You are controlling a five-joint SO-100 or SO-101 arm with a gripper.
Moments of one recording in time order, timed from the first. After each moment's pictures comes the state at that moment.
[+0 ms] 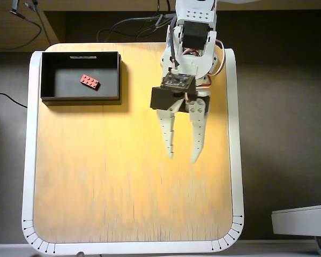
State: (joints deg) arm 7.4 150.7 113.2 56.2 166.4
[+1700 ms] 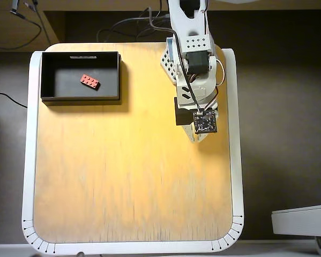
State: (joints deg) arm -4.6 183.7 172.4 67.1 177.0
